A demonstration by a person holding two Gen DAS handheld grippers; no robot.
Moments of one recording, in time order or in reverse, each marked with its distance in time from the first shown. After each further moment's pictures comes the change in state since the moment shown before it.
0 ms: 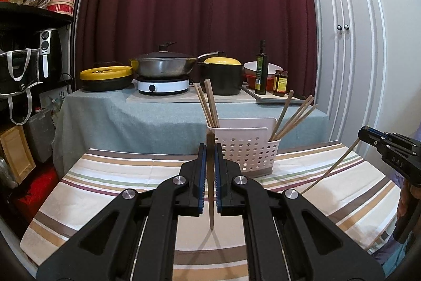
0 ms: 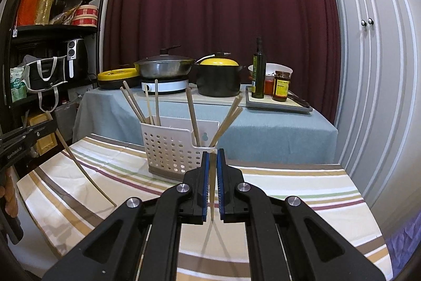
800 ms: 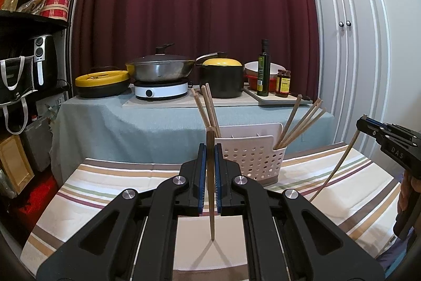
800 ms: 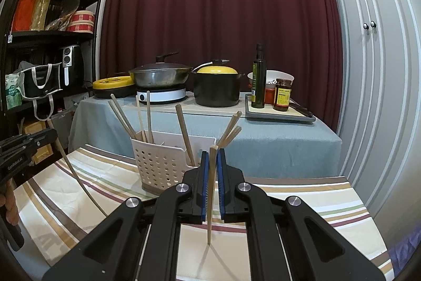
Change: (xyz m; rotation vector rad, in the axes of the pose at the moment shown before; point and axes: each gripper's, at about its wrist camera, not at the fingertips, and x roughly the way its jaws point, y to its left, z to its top) left arm 0.032 -0.004 0.012 0.030 -0.007 0.010; right arm 0.029 -0.012 0.018 0.008 -0.036 0.000
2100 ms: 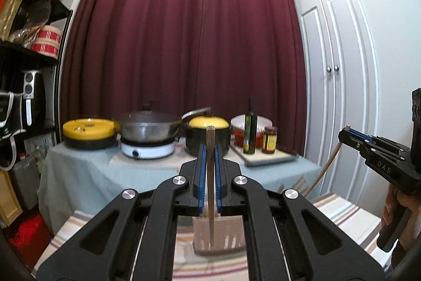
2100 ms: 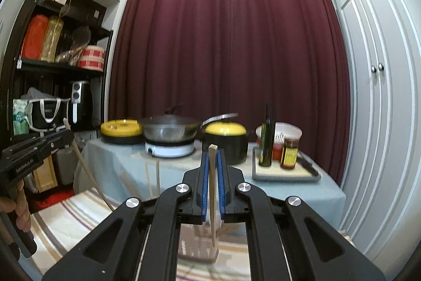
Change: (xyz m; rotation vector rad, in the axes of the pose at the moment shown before) left arm -0.007 -0.010 0.097 -0.007 -0.255 -0.077; right arm -0.012 0.012 0.092 -0.033 -0.241 0.042
